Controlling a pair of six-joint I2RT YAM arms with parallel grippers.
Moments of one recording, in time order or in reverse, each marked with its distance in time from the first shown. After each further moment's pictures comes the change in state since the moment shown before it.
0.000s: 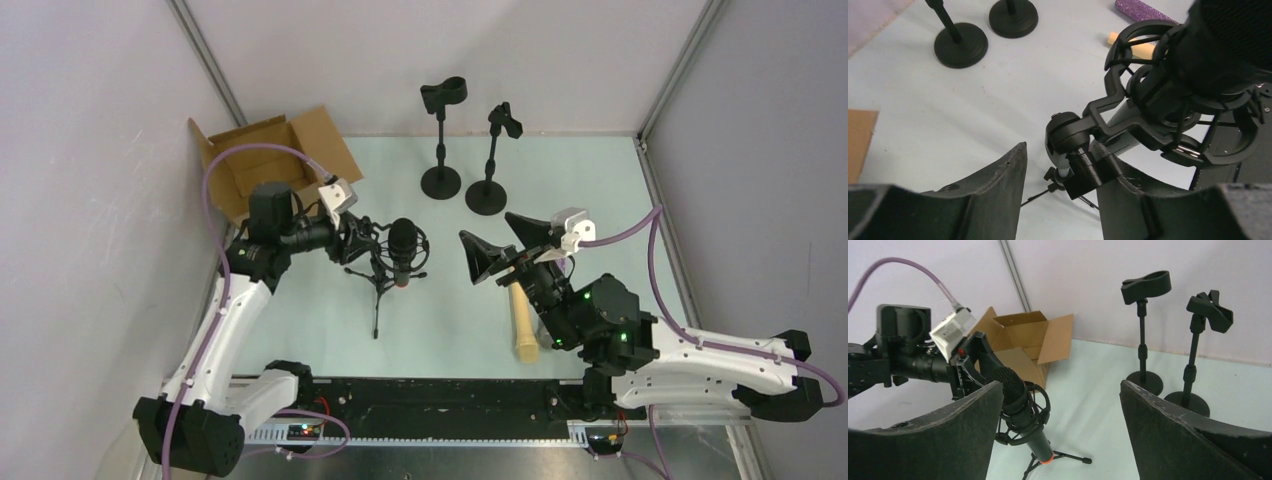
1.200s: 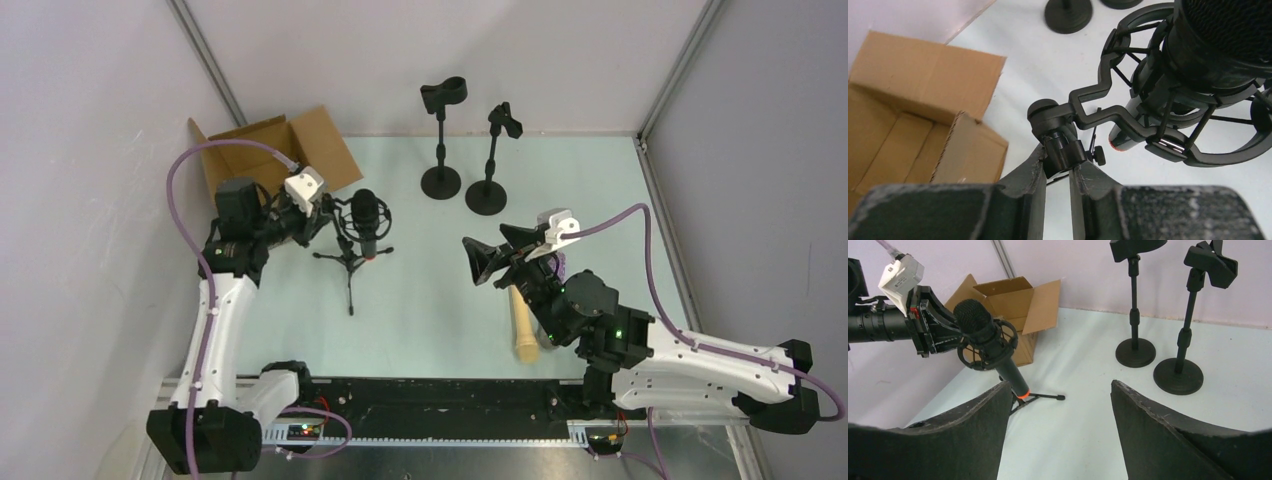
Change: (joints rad) left arm 0.195 -0.002 0.051 -0.022 -0.136 0.154; right arm -0.097 -0.009 -0.041 -0.185 -0.051 0.177
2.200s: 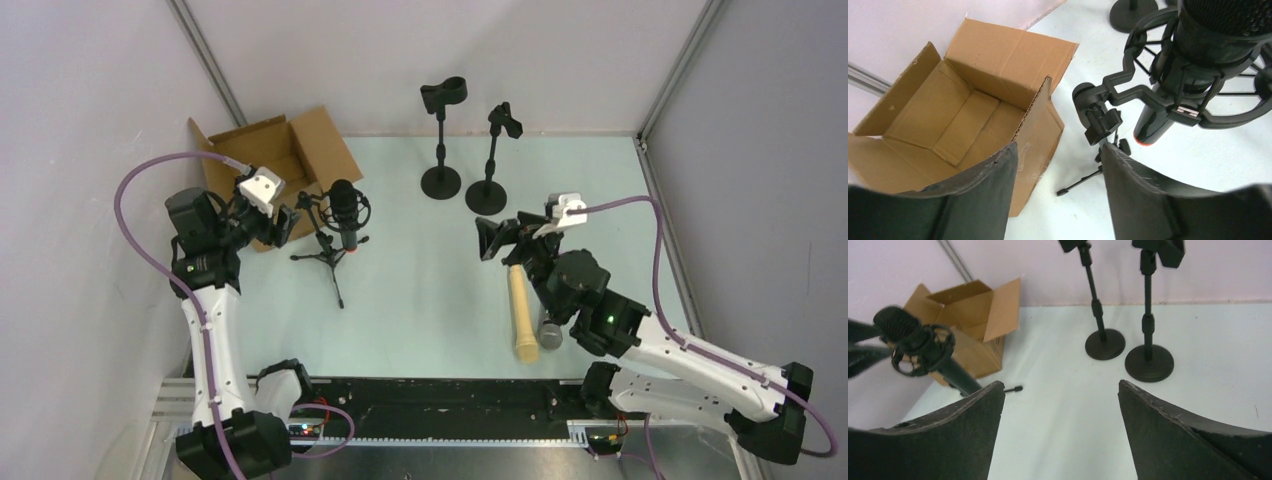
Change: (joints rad) left arm 0.319 -0.062 0.004 0.014 0.103 0.117; right arm -0.193 0.016 -0.049 -0.035 -0.055 0.105
